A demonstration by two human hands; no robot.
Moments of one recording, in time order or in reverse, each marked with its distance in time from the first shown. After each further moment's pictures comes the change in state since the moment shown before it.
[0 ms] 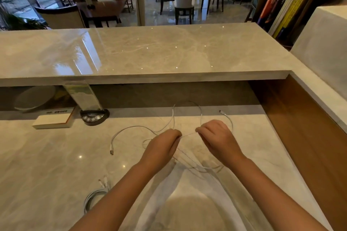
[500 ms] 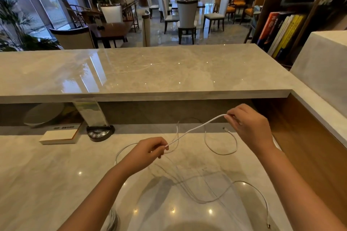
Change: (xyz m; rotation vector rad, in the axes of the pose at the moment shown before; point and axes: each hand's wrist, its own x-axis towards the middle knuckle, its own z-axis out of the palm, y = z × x) left_hand 0.011 -0.016 -0.073 -0.199 -0.228 -0.237; right_hand 0.048 0.042 -0.073 -0.116 0.194 0.184
